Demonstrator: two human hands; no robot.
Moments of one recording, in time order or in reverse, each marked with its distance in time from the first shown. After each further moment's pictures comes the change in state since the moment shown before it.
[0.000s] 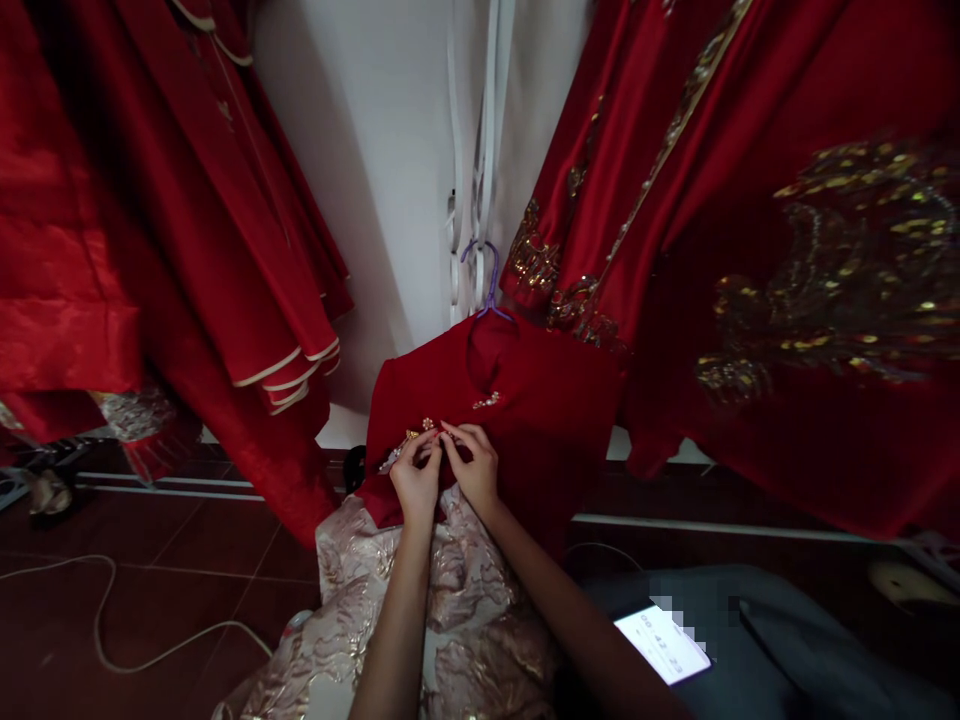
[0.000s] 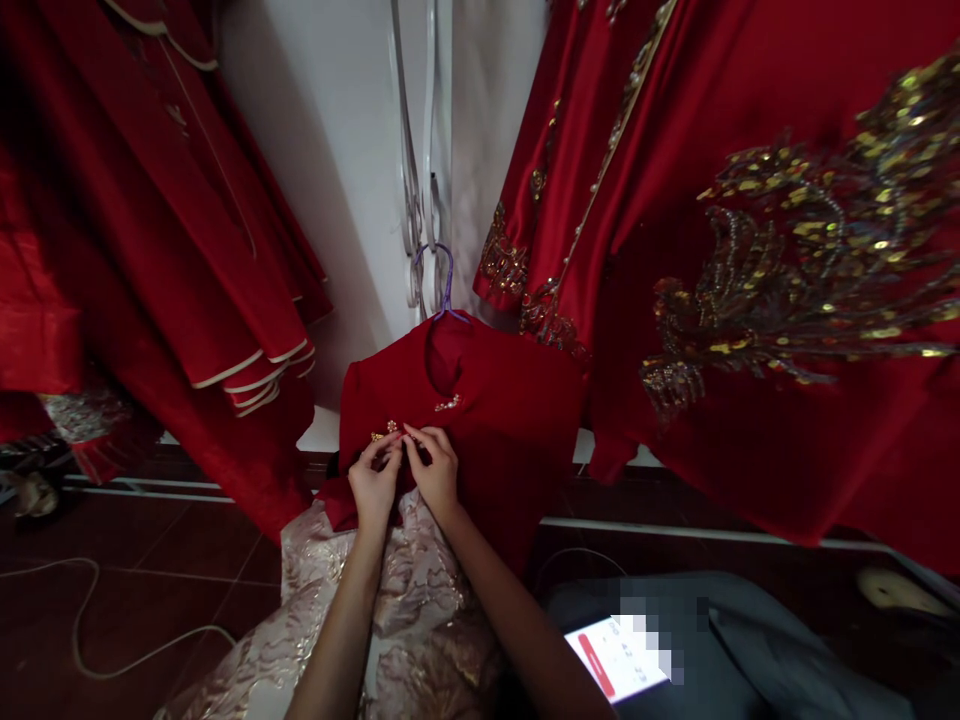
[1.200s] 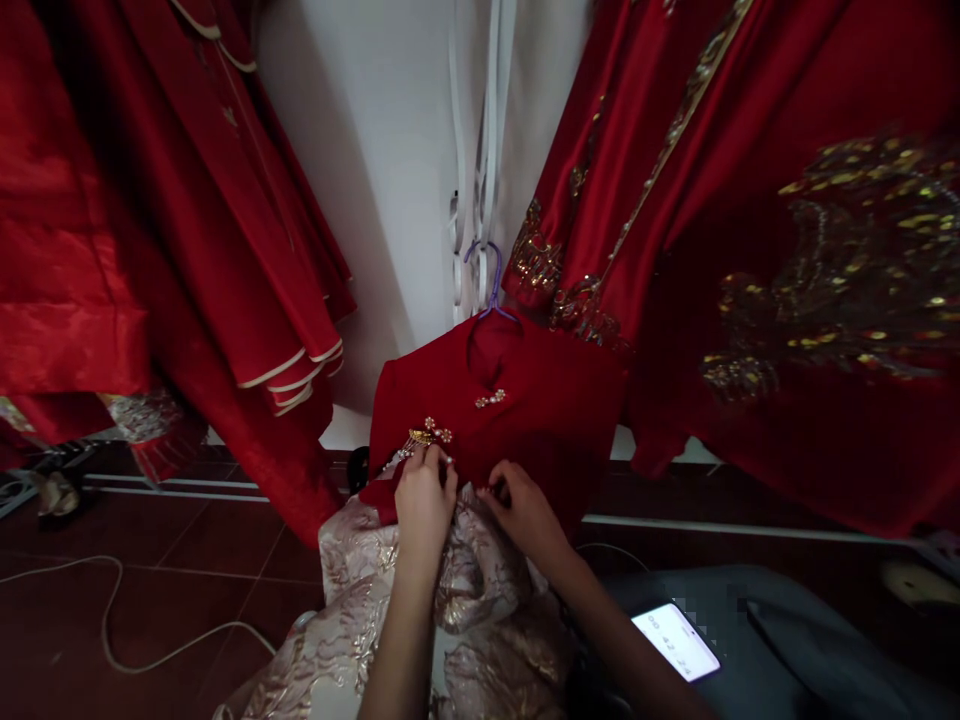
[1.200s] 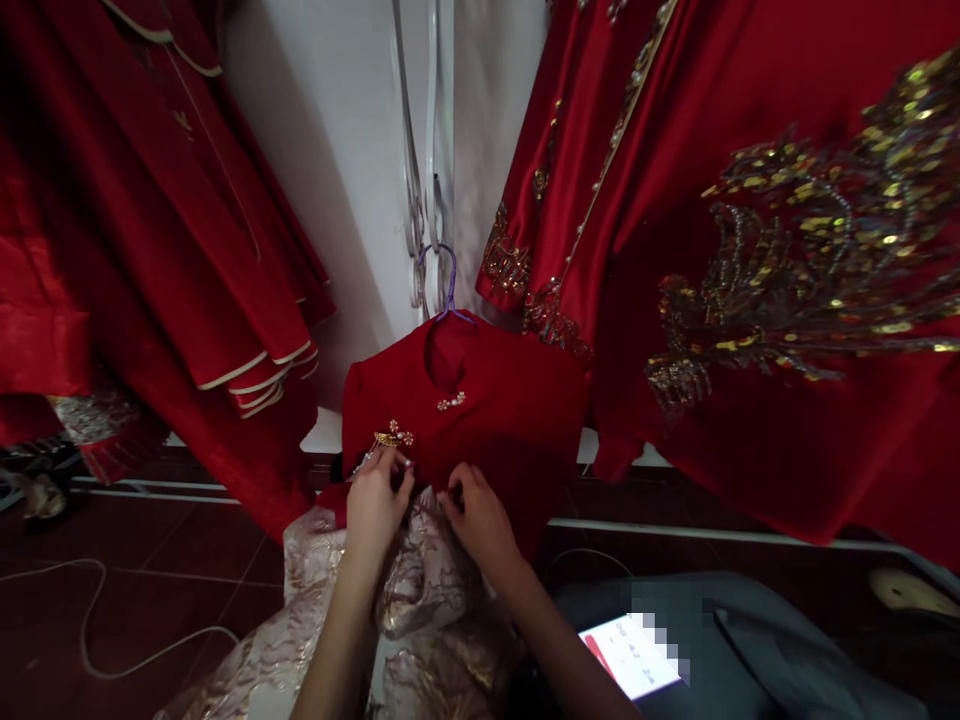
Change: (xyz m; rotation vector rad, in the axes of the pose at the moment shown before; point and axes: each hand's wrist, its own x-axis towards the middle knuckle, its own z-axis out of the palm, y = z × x) left_hand -0.026 0.062 -0.018 0.879 -0.306 0.195; right_hand -0.028 -0.017 -0.081 -0.305 -0.411 0.281
